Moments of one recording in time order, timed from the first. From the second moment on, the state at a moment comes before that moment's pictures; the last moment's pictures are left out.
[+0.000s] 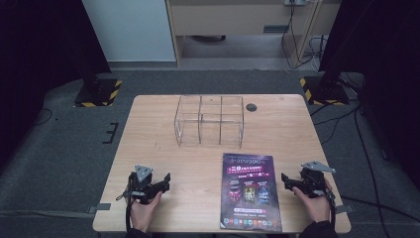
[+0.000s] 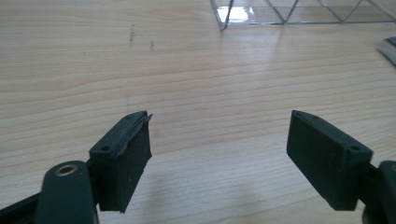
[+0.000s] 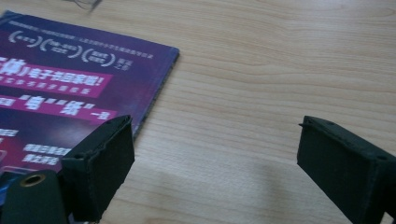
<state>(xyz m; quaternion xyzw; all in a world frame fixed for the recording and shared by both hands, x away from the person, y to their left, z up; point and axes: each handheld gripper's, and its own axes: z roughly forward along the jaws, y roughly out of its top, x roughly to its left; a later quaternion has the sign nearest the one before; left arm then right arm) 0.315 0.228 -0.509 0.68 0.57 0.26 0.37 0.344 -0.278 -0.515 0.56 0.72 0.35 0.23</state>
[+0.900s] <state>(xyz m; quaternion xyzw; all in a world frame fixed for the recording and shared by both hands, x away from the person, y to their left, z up) 0.313 0.176 -0.498 0.71 0.52 0.24 0.40 0.336 -0.248 -0.513 0.52 0.74 0.37 0.21</state>
